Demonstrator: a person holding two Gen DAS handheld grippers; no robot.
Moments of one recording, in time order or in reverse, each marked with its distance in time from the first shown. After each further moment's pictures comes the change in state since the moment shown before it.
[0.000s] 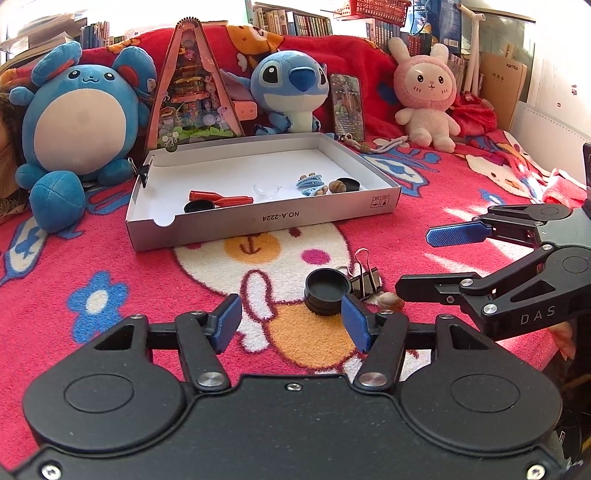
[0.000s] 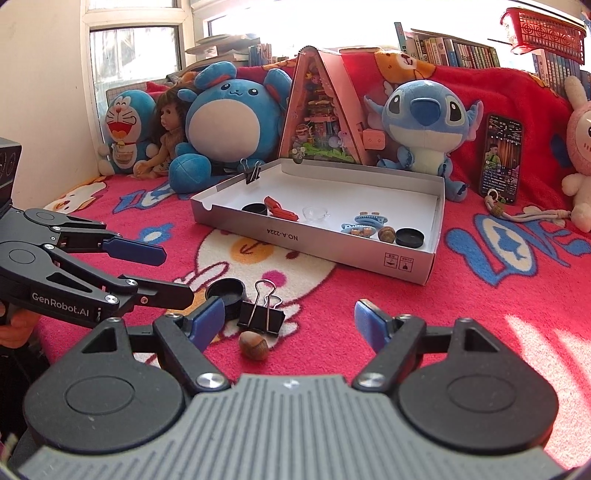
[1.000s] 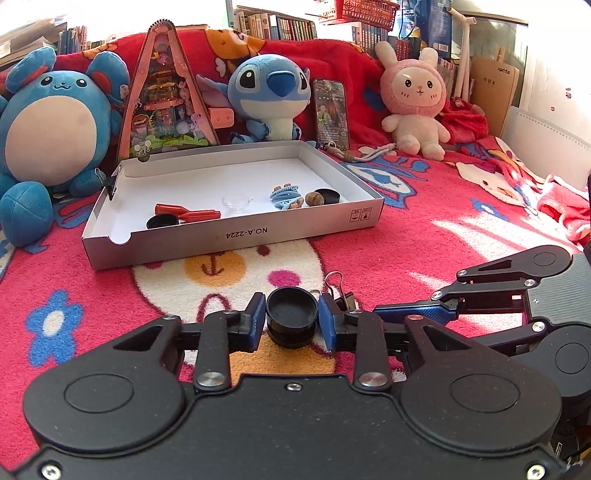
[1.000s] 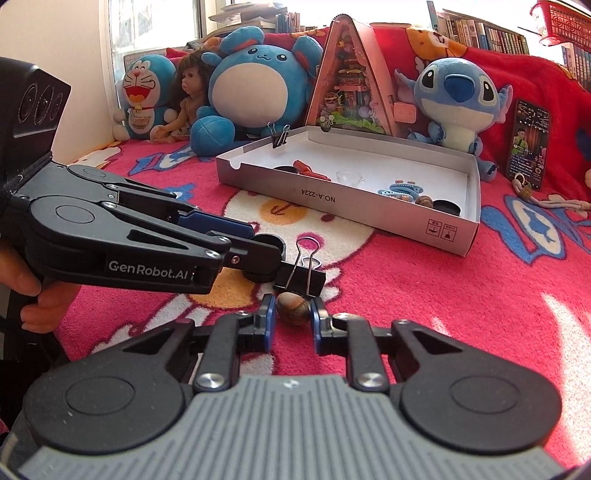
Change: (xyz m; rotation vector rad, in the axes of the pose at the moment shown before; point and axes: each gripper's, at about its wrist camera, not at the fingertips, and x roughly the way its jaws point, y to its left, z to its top) left arm 0.028 -0.020 0.009 0.008 -0.041 -0.031; right arm 0.014 0.022 -0.014 -0.032 0.060 0.028
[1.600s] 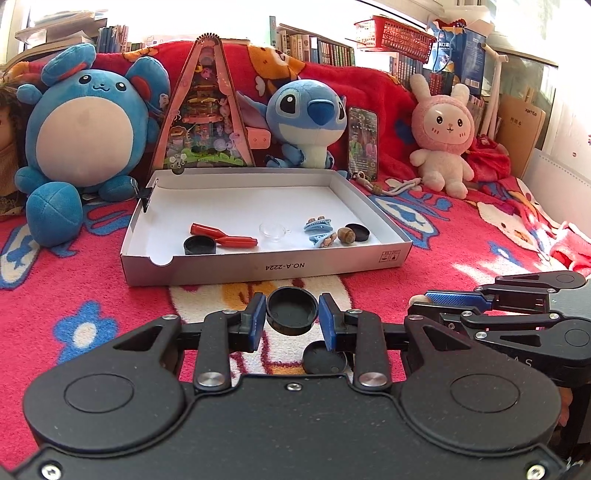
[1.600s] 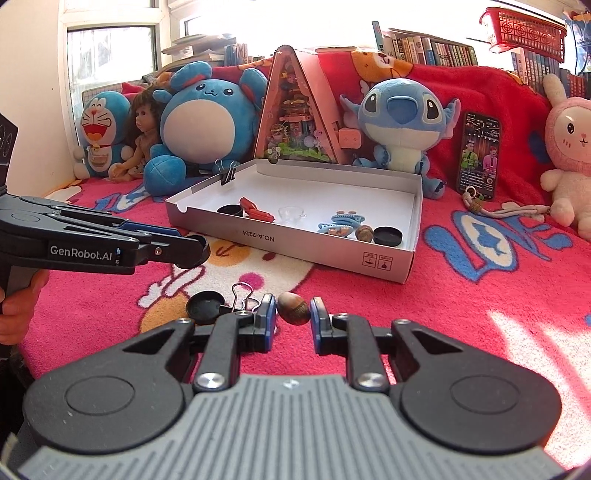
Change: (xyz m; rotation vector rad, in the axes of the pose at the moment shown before) left arm -0.013 0.028 0.021 -0.112 -0.046 0.040; right arm -0.014 -0.029 0.018 0.086 -0.079 -0.119
